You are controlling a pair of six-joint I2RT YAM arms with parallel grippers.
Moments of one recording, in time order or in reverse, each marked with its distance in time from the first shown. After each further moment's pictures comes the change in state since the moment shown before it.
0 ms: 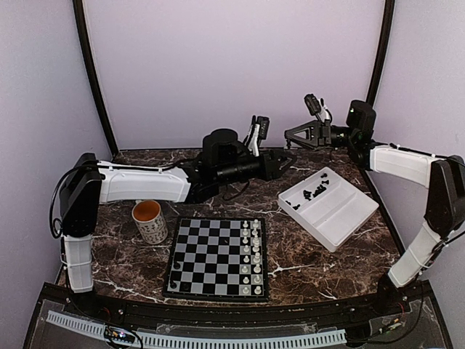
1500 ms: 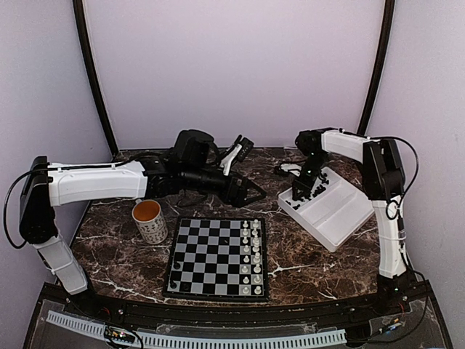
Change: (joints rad) left arm 0.051 -0.311 -0.219 -0.525 0.167 0.280; right arm 0.057 0.698 0.754 -1.604 1.067 -1.550
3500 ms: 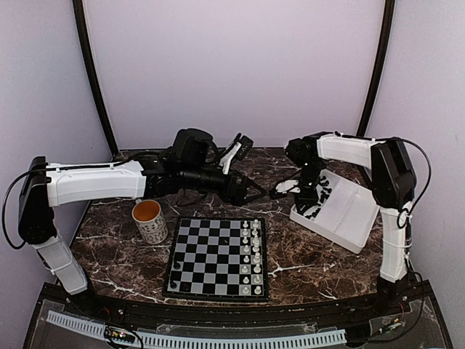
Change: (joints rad) left arm 0.000 -0.008 0.000 0.008 -0.013 0.015; right arm 0.142 -0.212 -0.266 -0.049 0.146 -0.298
